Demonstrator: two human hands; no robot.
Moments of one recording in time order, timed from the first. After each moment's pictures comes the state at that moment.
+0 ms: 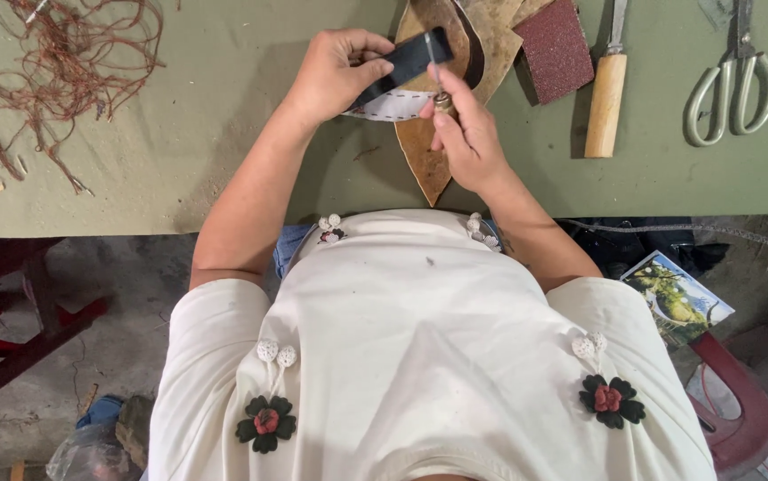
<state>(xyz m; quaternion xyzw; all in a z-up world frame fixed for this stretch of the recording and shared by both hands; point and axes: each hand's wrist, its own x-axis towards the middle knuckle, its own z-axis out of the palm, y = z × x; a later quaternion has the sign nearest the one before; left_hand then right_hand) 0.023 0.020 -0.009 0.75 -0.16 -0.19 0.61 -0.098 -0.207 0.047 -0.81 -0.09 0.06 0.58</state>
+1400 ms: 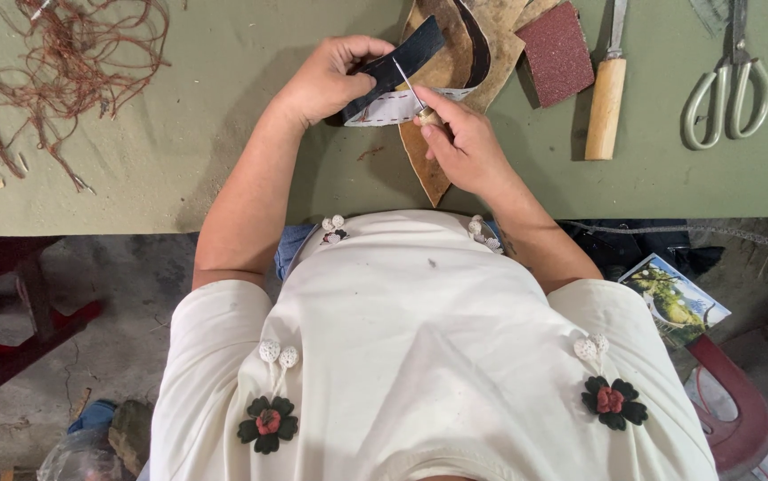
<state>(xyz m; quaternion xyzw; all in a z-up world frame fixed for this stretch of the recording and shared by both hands) 0.023 0.036 0.008 0.64 -0.20 -0.31 0.68 -0.095 -0.200 0.054 -0.85 -0.06 0.15 0.50</state>
